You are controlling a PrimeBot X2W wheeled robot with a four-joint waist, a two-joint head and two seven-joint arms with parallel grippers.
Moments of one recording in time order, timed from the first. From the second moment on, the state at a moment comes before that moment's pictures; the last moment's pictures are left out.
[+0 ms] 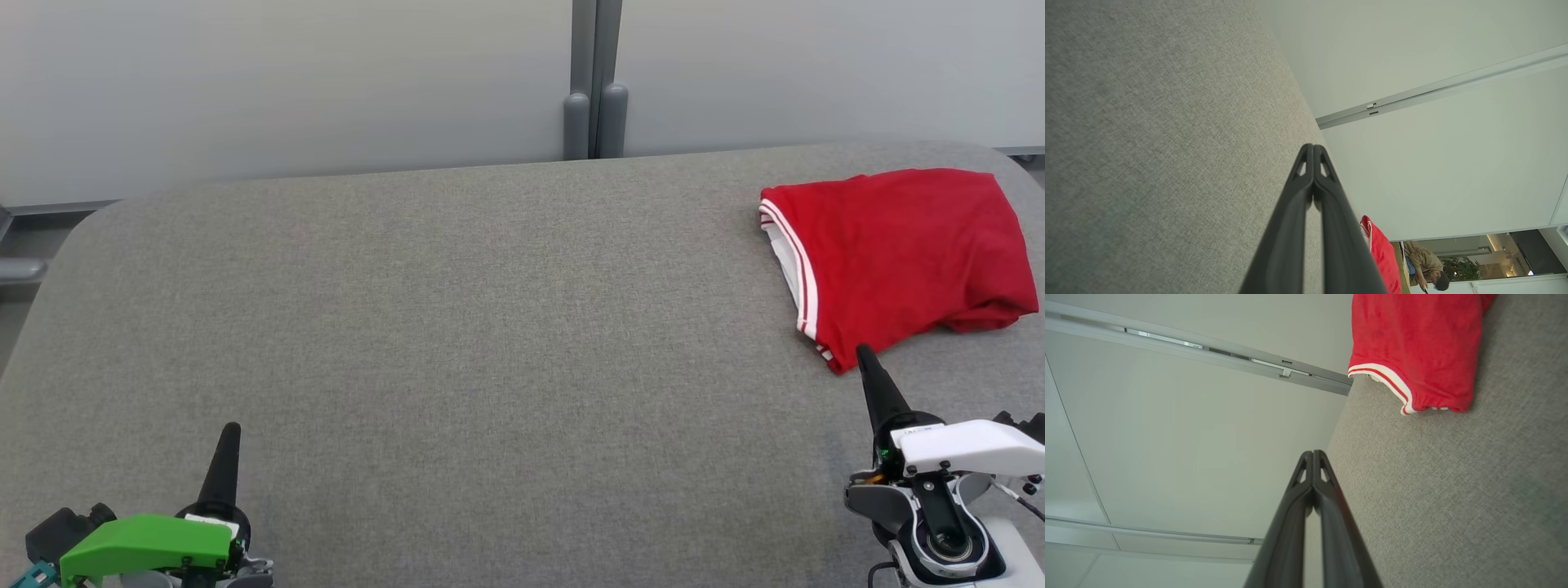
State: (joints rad) left arm 0.03 0.07 -0.03 0.20 -1.37 -0.05 -0.02; right arm -0.01 -0.10 0.05 0.22 1.37 0.05 -0.03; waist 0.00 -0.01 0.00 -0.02
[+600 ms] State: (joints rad) left arm -0.02 0.08 0.00 0.24 -1.60 -0.10 0.03; right arm -0.04 -0.10 -0.02 0.24 1.61 0.10 0.02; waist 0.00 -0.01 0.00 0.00
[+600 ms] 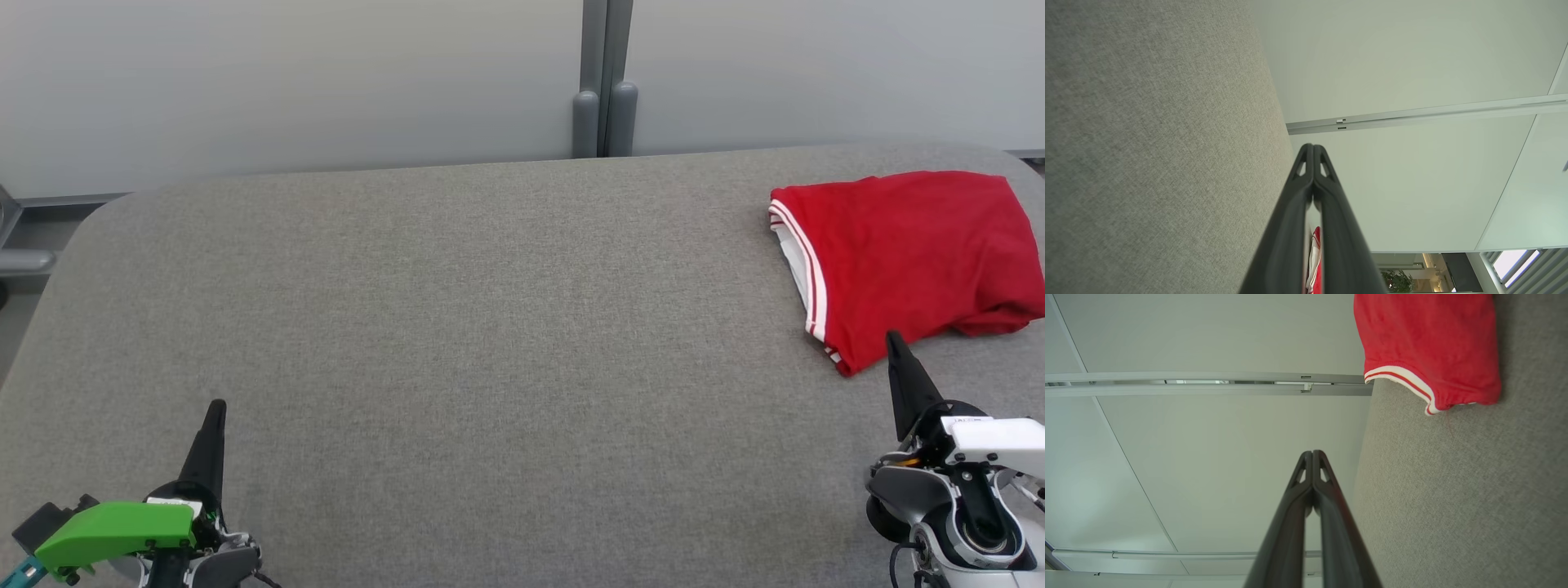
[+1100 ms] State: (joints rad) left arm -0.04 0.08 0.00 0.25 -1.67 -0.11 0.05; right arm -0.05 -0.10 -0.05 0.25 1.67 0.11 0.04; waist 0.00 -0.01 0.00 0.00
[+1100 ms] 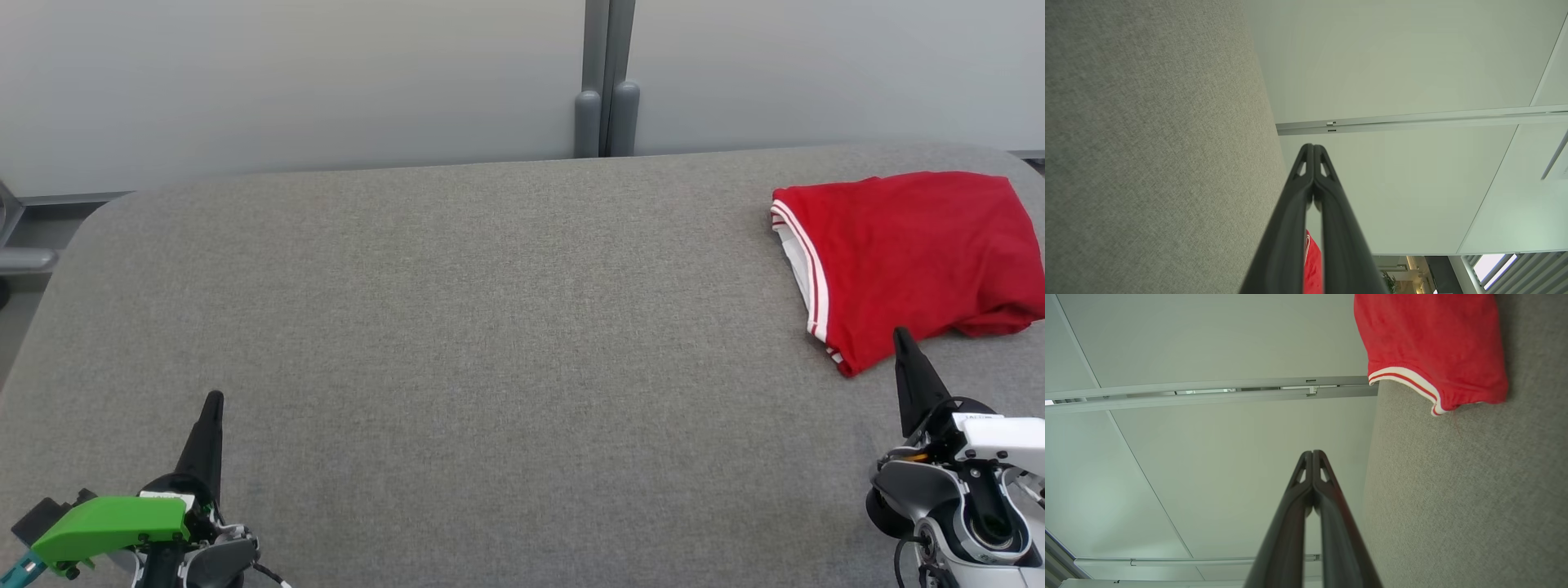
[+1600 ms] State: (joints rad) left arm -0.04 0.08 0.00 0.26 -1.67 -0.11 0.05; right arm -0.05 -0.10 -0.05 0.26 1.67 0.11 0.04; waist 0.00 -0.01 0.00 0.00
